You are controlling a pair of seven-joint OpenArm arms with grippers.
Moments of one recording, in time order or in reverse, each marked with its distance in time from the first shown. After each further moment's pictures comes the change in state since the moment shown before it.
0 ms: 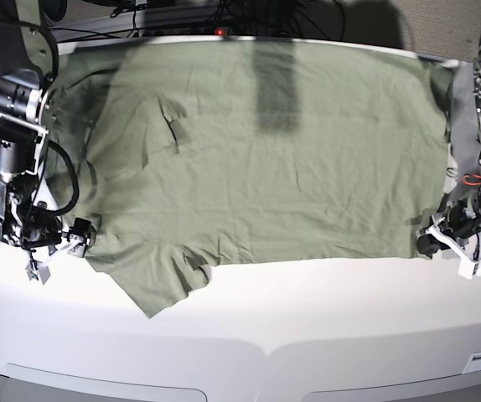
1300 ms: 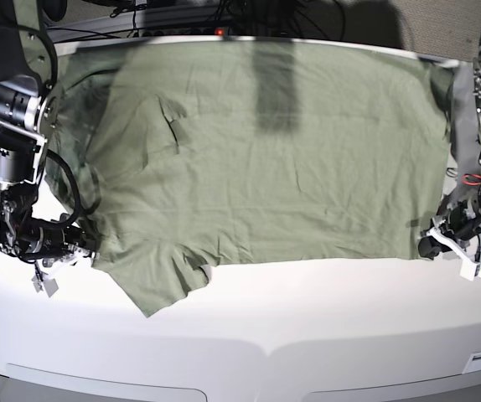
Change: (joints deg) left arm 0.0 0.0 0.0 0.0 0.2 0.0 -2.1; right arm 2.8 -0.1 0.0 -0.1 9.0 4.2 -3.1
